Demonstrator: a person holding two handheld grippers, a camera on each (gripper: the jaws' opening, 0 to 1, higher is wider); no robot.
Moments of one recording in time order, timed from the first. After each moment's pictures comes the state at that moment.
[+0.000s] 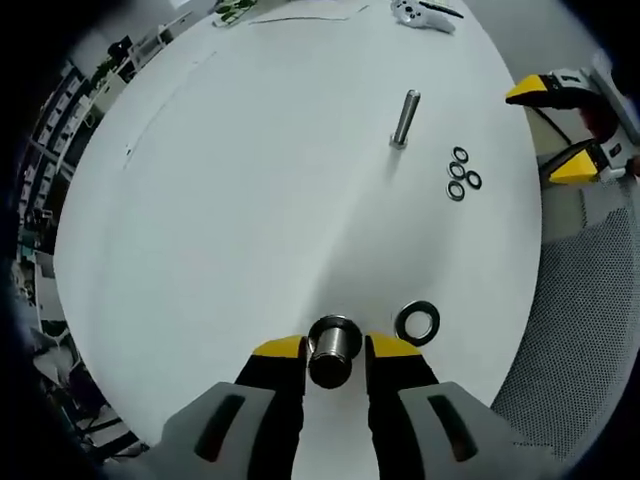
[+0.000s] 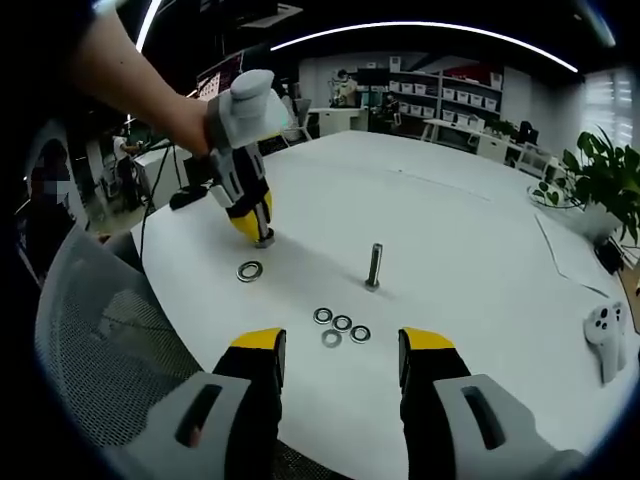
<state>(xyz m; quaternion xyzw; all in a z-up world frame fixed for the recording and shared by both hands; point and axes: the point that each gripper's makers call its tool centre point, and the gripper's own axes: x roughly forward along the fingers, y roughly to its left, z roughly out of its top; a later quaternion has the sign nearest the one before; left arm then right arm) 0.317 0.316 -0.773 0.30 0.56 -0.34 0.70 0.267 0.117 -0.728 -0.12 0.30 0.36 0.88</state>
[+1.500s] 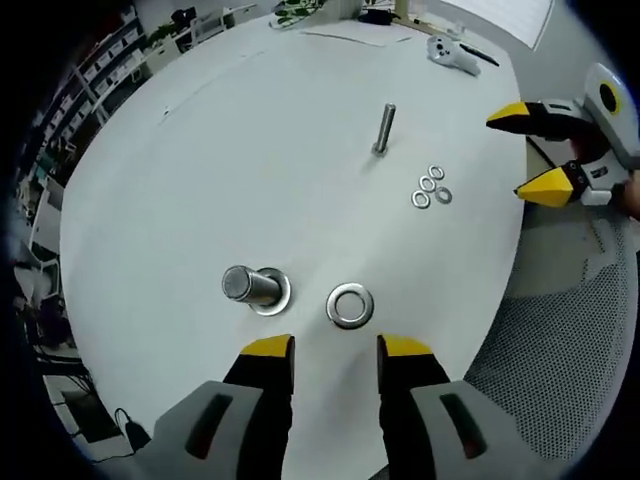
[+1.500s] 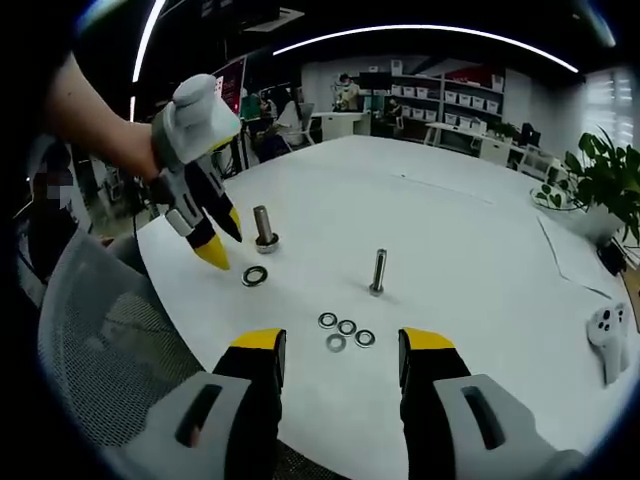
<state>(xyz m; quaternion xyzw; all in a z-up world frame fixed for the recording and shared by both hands) 0.258 0.297 -0.768 0.20 0.55 -0.28 0.76 0.266 0.120 -0.725 -0.11 0.29 0.36 0.88</state>
